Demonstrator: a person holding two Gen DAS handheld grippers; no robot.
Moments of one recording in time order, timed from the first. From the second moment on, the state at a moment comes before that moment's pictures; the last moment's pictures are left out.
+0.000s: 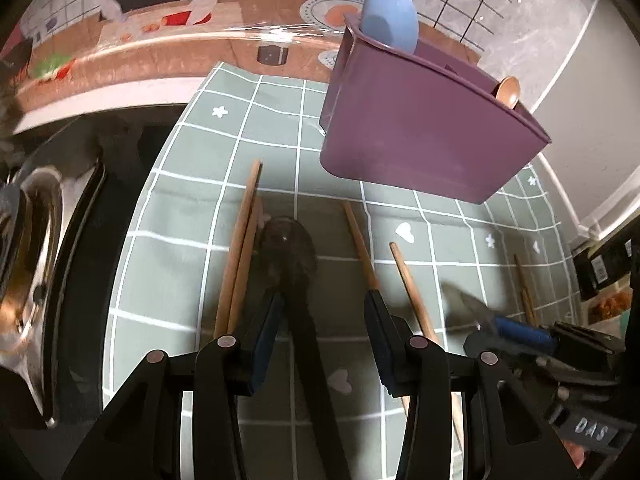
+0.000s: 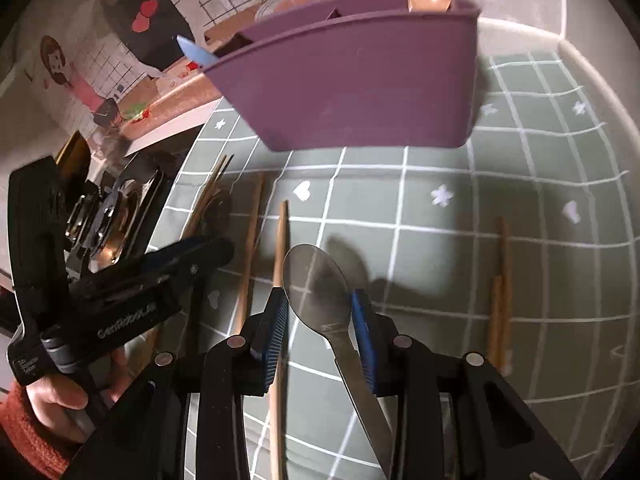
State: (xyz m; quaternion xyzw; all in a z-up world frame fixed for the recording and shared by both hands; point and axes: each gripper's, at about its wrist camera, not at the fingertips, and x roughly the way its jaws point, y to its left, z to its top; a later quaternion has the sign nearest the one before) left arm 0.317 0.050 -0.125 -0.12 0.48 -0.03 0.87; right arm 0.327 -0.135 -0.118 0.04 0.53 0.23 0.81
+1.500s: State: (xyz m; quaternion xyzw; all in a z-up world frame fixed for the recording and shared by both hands) left arm 0.351 0.053 -0.127 -0.10 0.48 -0.05 0.87; right arm 0.303 -0.145 -0.084 -0.09 0.43 0.21 0.87
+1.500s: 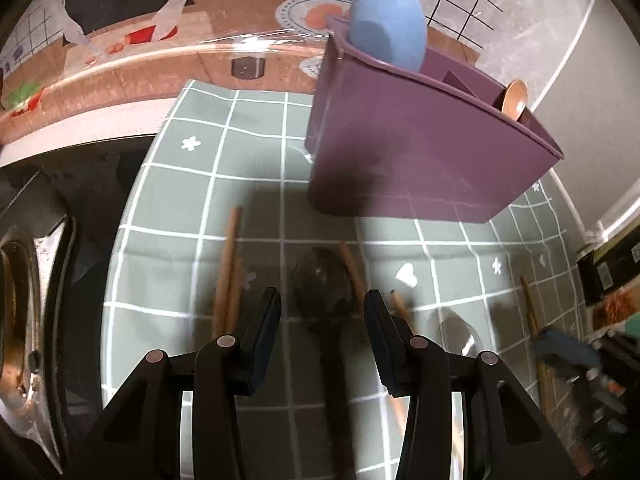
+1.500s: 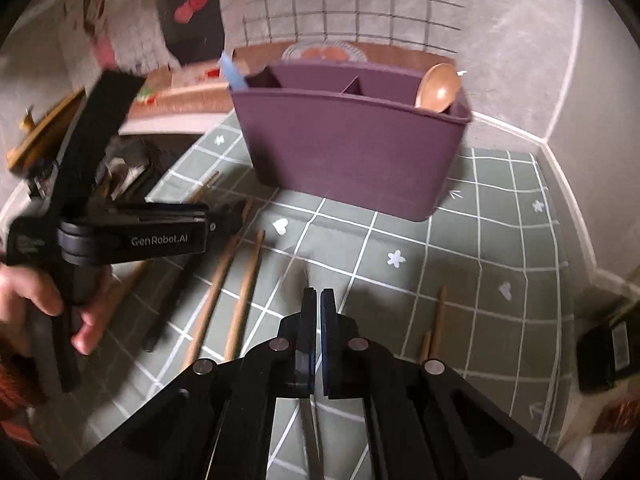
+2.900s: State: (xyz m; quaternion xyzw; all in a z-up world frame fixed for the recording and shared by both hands) left arm 0.236 0.075 -0.073 -0.12 0.41 -0.07 0.90; right arm 0.323 -0.096 -0.122 -0.17 0.46 0.26 0.83
